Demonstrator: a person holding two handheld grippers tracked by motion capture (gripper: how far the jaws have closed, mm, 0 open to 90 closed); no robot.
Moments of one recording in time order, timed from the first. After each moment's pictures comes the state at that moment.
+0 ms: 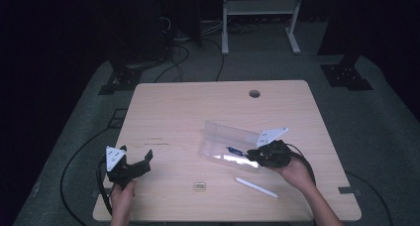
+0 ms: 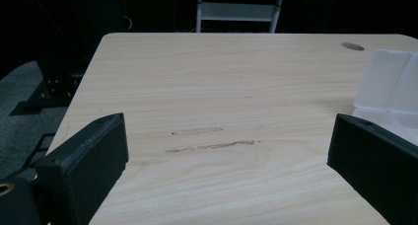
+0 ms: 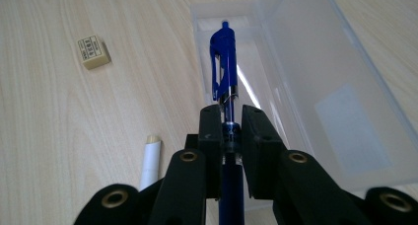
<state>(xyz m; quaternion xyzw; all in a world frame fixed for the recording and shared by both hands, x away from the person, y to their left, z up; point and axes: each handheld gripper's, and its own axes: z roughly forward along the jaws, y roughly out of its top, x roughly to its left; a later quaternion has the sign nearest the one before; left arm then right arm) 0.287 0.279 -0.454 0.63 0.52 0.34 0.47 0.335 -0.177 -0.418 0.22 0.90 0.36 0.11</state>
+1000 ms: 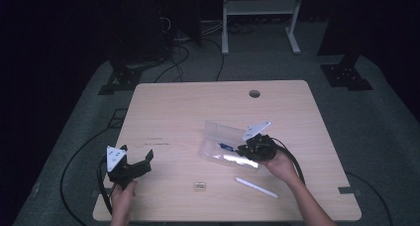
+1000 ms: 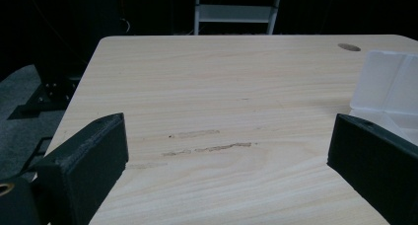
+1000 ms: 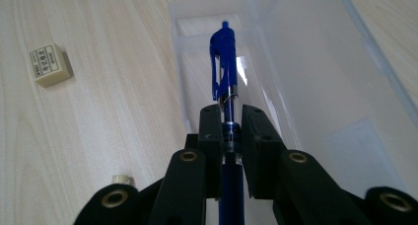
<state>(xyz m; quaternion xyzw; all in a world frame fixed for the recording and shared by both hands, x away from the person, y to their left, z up) 0.287 0.278 -0.452 0.63 0.51 0.34 0.47 0.366 -0.146 -0.436 0.24 0.90 0.34 0.10</state>
